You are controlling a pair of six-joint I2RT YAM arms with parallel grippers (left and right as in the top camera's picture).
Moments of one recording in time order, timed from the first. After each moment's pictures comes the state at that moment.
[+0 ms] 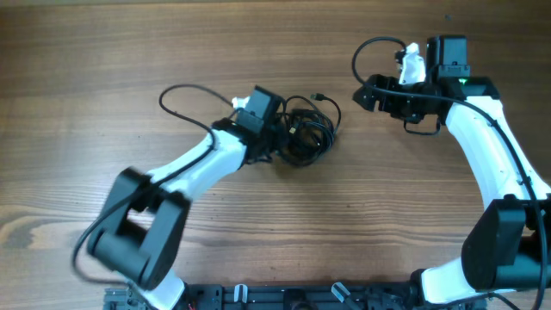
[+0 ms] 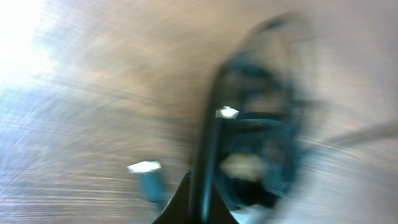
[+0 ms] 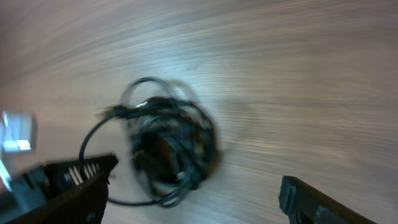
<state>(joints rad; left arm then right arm) -0.52 1.77 1.08 -0.34 0.10 -0.87 0.01 1.68 1.28 -0.71 -0.54 0.18</state>
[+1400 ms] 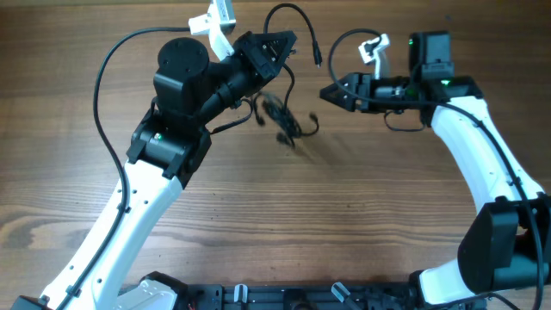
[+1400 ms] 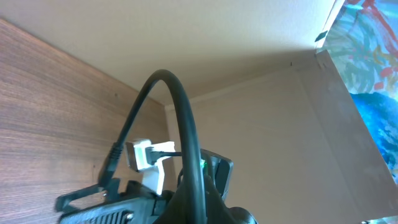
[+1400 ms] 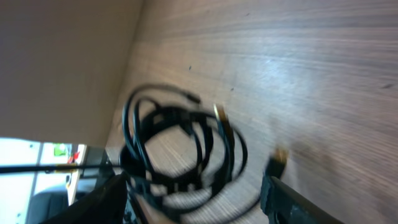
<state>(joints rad) -0.42 1.34 1.23 0.02 0.42 -1.13 0.11 1.68 1.28 -0.59 -0.94 0.19</state>
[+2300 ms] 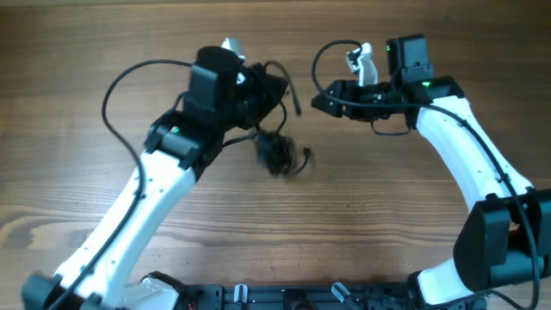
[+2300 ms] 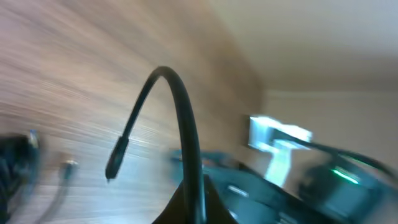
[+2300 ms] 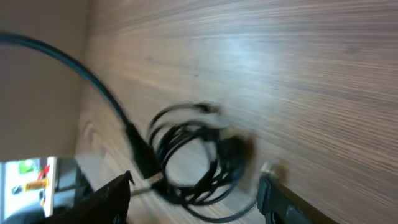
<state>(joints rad) -0.46 1.43 1.23 -0.40 0.25 -1.13 0.16 1.70 1.28 -0.64 -0.74 0.26</state>
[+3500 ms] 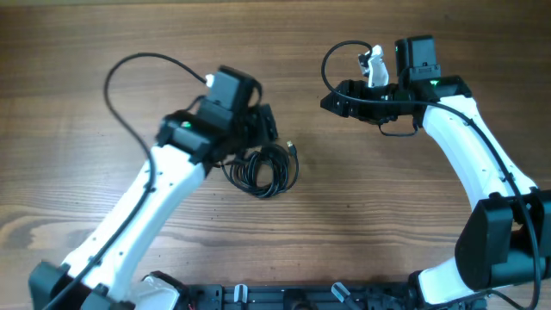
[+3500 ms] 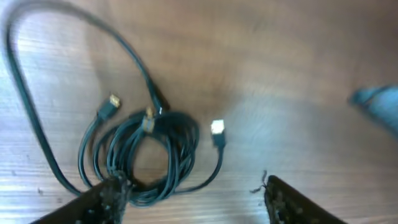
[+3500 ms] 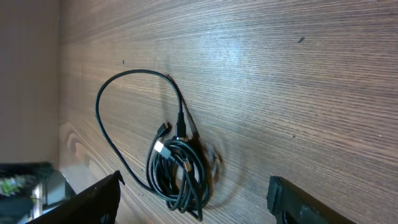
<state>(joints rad) -0.51 1.47 1.26 -0.86 0.05 -0.70 0.13 1.70 1.28 -0.68 -0.68 0.26</state>
